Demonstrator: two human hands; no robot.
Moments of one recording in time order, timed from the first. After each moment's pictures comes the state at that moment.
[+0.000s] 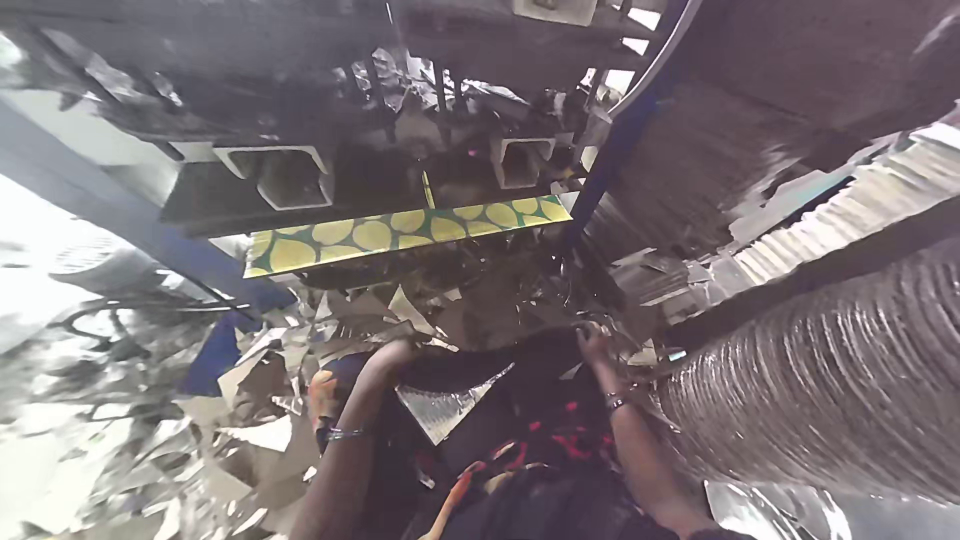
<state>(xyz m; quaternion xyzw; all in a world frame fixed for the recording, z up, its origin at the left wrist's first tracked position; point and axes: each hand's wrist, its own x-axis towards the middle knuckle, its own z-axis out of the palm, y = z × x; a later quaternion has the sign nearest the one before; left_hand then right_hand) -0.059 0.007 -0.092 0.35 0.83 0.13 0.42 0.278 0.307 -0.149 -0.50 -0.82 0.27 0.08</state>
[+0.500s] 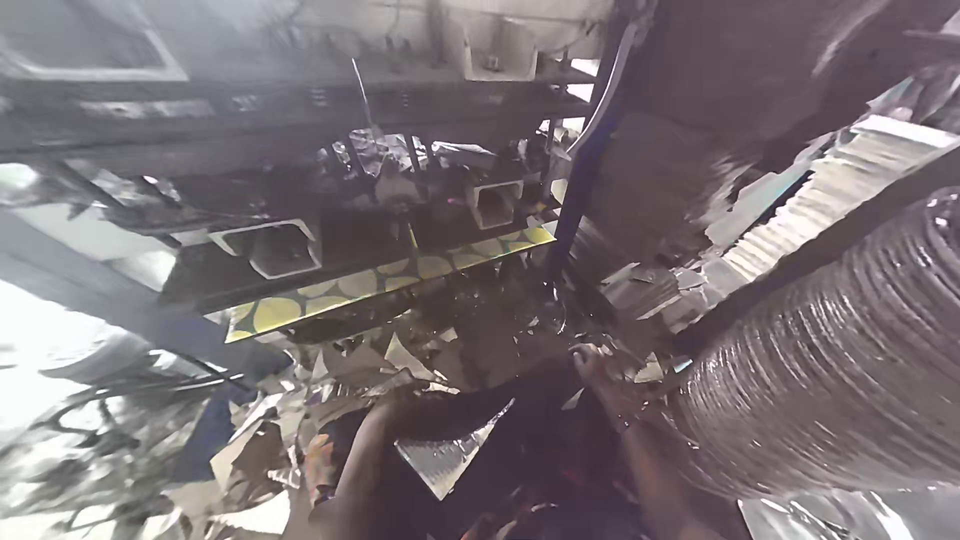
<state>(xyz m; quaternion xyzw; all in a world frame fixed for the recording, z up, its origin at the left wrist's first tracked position) -0.047 0.006 -0.092 0.34 0.86 0.12 0.37 0.279 0.309 -0.159 -0.48 -0.82 0.28 0.14</state>
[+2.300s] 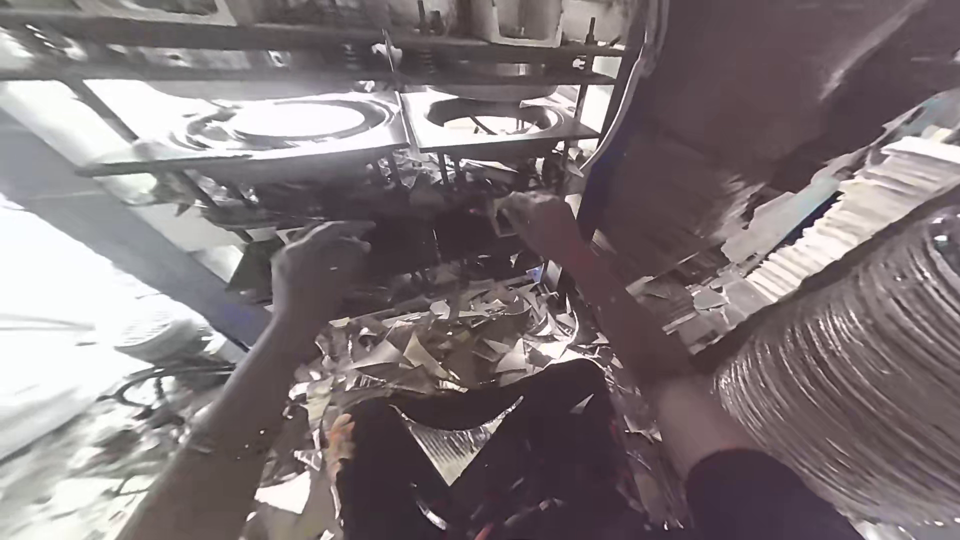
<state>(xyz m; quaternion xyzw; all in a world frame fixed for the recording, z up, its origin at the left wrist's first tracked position) -0.077 0.002 0.184 0.43 0.79 0.42 -0.11 0.101 0.286 0.197 -0.08 -0.94 0.06 0.33</state>
